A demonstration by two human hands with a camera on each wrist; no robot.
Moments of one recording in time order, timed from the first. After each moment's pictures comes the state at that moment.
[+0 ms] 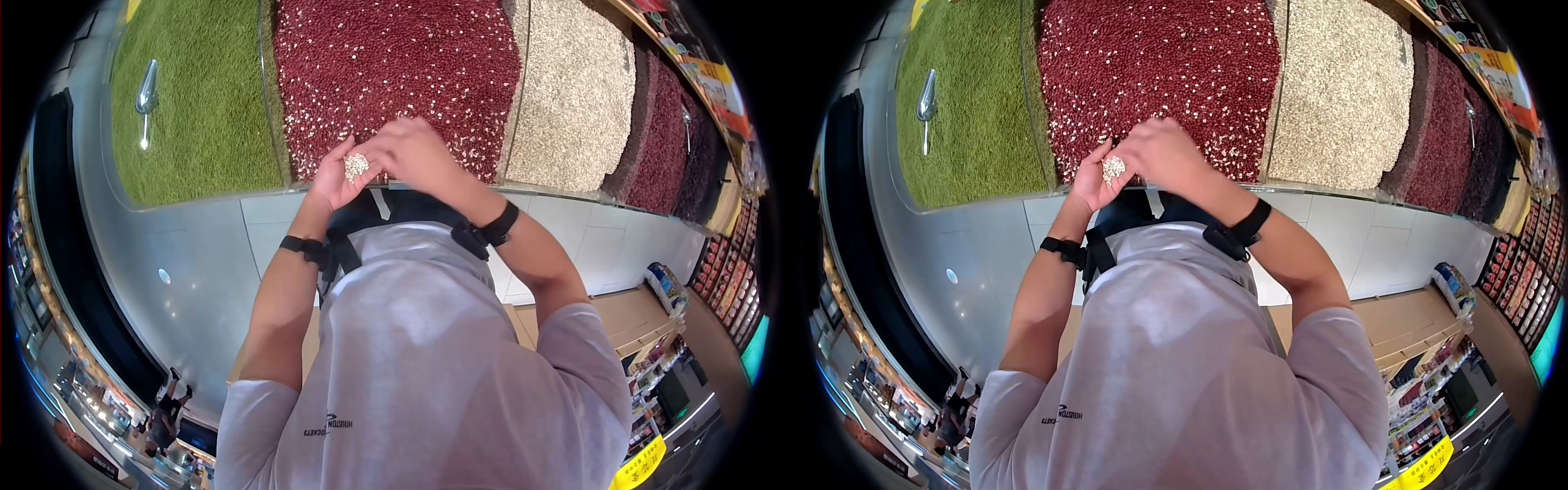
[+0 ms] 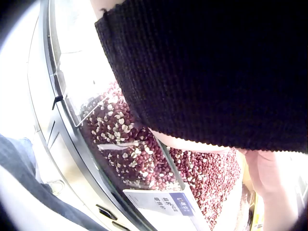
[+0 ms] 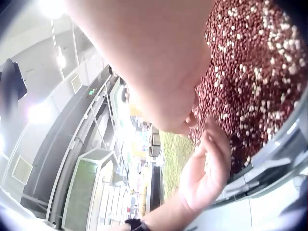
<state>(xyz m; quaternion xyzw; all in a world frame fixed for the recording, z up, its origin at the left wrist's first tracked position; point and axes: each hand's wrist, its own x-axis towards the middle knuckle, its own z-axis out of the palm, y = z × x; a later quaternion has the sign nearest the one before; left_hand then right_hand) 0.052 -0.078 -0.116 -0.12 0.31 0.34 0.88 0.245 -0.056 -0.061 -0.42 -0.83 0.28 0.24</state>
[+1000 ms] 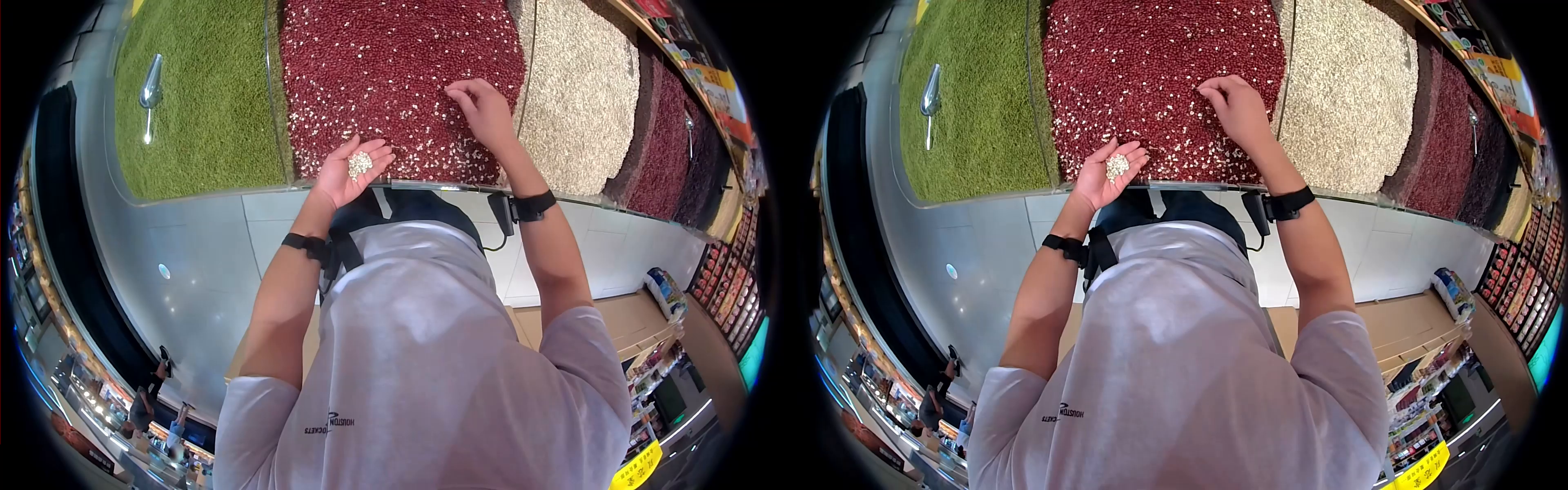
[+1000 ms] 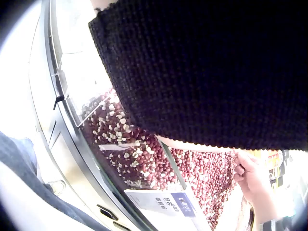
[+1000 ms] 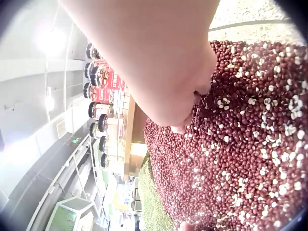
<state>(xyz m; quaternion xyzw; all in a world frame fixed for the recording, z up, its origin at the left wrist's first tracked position) 0.049 -0.079 -0.127 -0.13 0.30 0.34 0.88 0.334 -0.007 -0.073 -0.63 -0.68 0.29 0.24</state>
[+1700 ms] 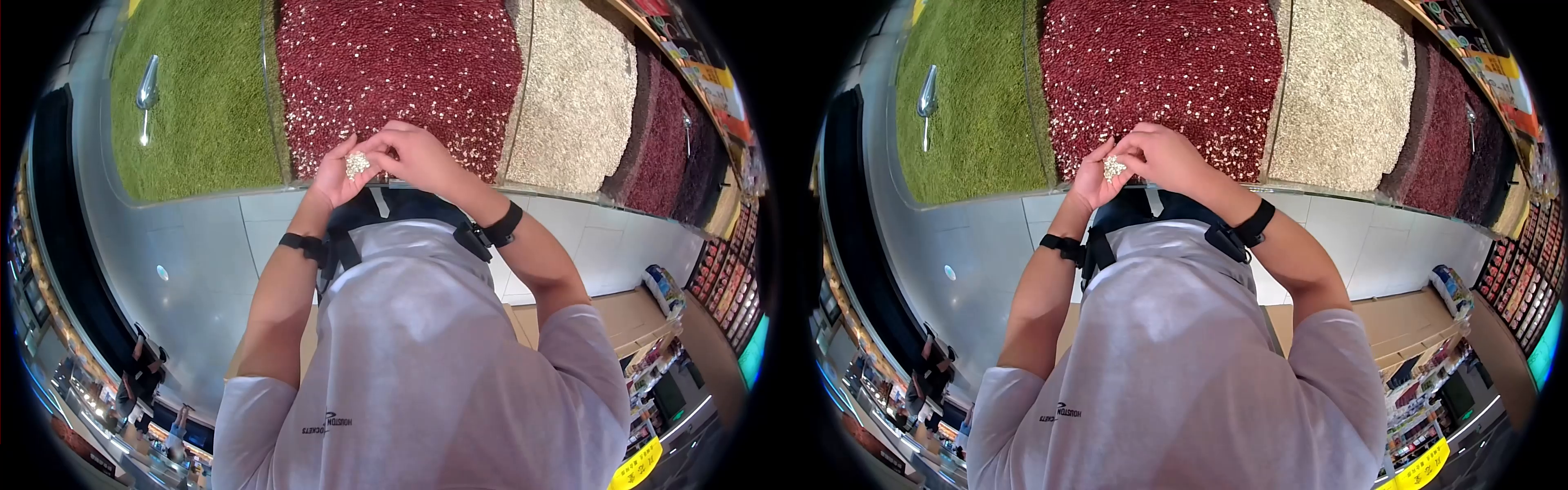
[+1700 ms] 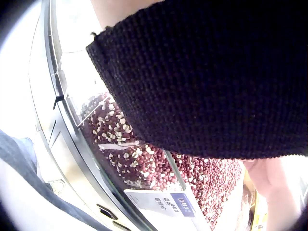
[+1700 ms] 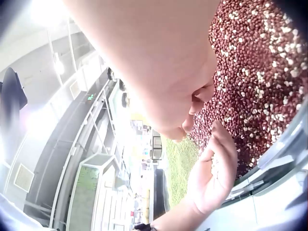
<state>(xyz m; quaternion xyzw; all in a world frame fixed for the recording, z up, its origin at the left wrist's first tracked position) 0.051 -0.077 -0.122 -0.12 0.28 0.35 0.89 0.247 -0.053 -0.038 -0.45 -0.72 0.48 0.23</state>
